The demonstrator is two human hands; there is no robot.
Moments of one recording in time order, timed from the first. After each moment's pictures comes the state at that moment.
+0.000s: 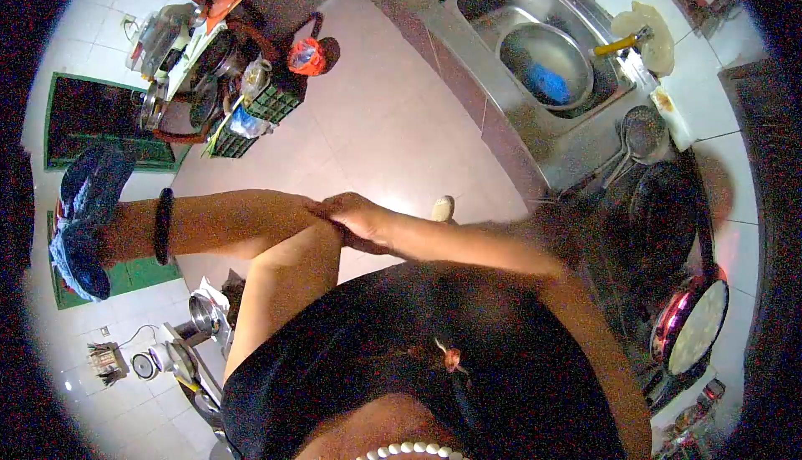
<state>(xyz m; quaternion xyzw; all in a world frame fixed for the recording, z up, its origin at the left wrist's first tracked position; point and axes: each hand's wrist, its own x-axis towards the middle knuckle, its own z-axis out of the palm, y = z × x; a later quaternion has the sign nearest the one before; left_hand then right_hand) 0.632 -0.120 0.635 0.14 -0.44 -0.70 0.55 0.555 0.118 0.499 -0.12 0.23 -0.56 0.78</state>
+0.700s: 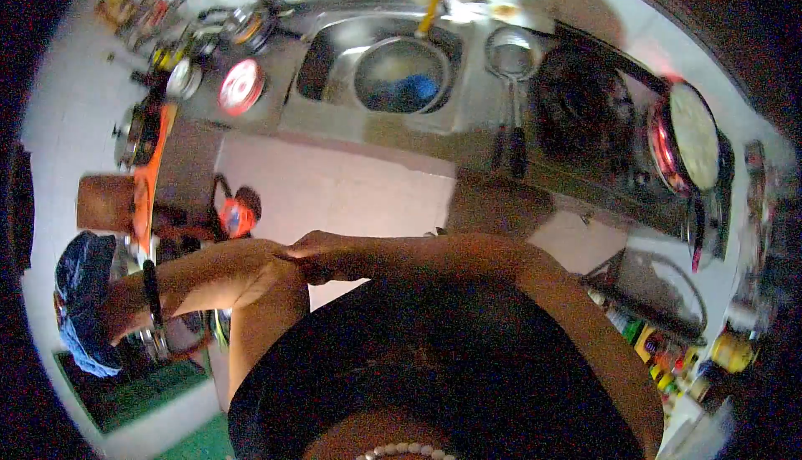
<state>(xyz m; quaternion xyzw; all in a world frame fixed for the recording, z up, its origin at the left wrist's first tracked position) 0.406 -0.162 0.645 0.02 -0.41 -0.84 0.36 0.452 0.111 0.500 -0.21 0.34 -0.67 0.63</state>
